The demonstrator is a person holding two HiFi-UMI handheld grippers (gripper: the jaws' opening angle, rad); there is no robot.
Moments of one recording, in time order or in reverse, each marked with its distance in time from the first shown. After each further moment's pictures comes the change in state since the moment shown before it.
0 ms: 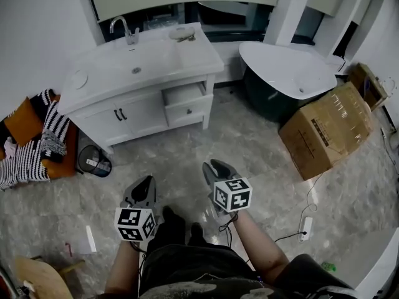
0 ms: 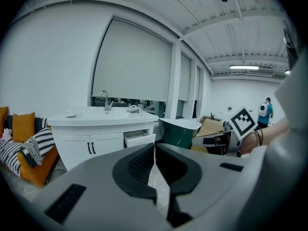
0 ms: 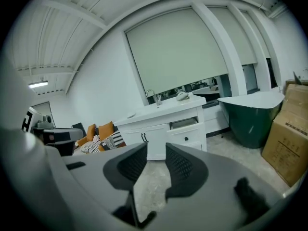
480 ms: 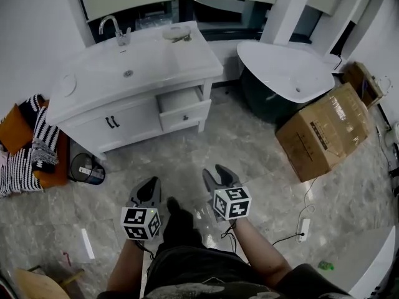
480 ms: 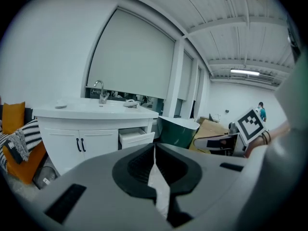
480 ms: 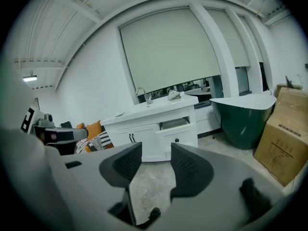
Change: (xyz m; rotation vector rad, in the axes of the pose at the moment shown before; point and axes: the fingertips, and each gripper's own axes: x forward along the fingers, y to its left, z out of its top) left arm 0.086 0.026 -0.006 -0.051 0.034 -0.059; right arm 0.049 -0.037 0.003 0.006 0.007 -0.106
